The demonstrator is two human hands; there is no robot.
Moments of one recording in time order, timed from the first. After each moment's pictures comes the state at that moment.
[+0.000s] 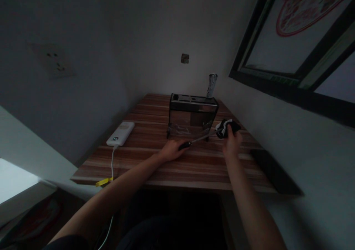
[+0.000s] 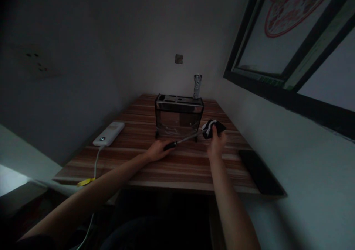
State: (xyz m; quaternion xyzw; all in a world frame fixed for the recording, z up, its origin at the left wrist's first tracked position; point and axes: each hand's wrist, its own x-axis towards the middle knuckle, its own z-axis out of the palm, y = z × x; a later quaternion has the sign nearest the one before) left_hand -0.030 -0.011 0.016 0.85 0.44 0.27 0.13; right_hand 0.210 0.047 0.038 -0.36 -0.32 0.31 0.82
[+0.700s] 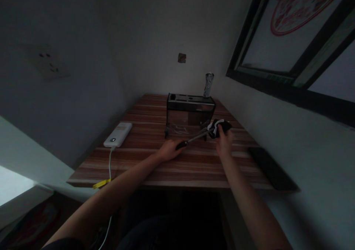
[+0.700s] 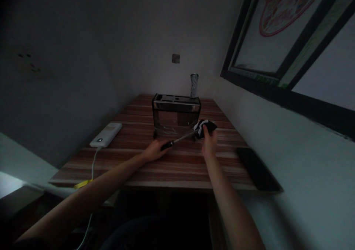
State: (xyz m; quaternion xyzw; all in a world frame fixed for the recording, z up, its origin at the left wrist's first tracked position) left_hand -0.032 -0.009 0.012 0.84 0.45 0.27 0.13; right_hand 0.199 0.047 0.028 -0.36 -0.34 0.36 0.79
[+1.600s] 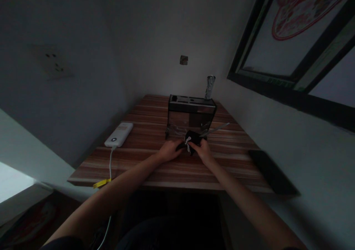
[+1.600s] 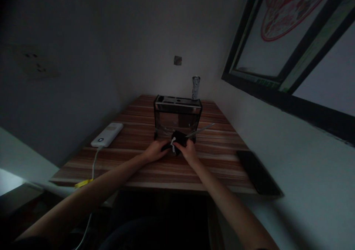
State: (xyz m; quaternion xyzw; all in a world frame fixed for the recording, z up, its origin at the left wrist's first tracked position) left_hand -0.034 -0.005 0.008 0.85 0.46 0.26 0.09; right_hand 0.147 0.021 -0.005 -0.43 -0.60 0.42 0.53
